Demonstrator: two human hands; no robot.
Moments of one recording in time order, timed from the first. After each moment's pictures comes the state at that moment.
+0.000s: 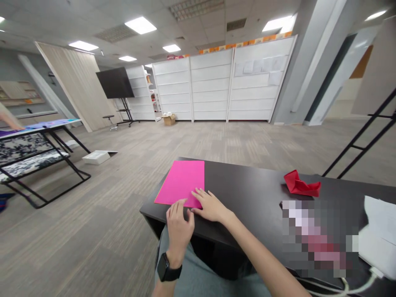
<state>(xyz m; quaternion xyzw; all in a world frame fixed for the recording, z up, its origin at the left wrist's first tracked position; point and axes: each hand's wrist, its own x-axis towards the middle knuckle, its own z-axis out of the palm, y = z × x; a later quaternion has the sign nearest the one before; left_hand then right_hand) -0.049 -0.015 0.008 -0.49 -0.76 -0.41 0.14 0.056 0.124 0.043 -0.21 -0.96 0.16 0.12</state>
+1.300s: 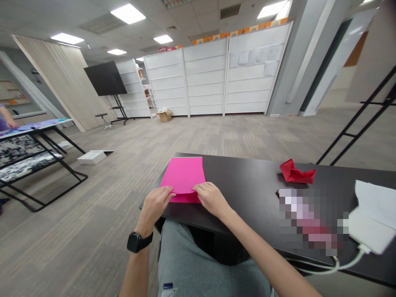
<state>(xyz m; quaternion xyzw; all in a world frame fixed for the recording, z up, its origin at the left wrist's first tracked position) -0.155 -0.029 0.053 -0.68 -0.68 -0.26 0.13 0.069 0.108 0.053 -0.17 -0.96 0.06 0.23</state>
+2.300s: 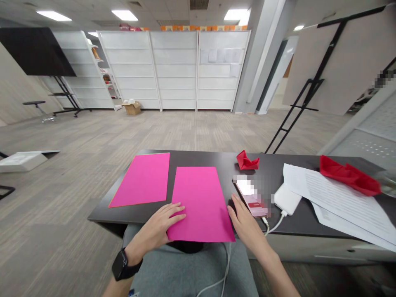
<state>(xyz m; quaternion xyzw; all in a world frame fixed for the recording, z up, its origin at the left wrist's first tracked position) -0.039 -0.007 0.003 -0.86 -0.46 -0.17 -0.11 0.296 0.073 -0.002 -0.56 -0.77 0.21 0.24</state>
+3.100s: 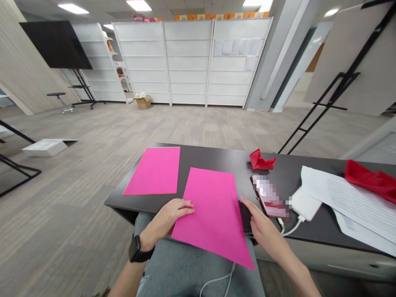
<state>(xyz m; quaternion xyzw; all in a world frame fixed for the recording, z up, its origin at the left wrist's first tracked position) -0.039 -0.012 0.020 -0.84 -0.45 -0.27 -0.16 0.330 0.073 -0.008 -0.43 -0.84 0.21 0.25</state>
